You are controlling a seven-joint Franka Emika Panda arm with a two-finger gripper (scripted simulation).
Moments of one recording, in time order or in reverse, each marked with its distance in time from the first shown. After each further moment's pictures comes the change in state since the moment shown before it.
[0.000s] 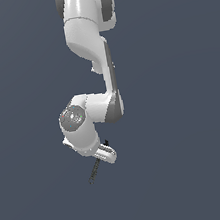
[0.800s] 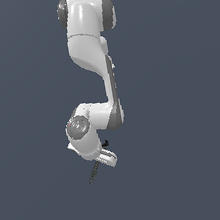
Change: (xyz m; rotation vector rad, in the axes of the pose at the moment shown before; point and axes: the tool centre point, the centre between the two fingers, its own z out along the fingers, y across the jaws) arm -0.001 0.001 0.048 0.000 -0.001 0.004
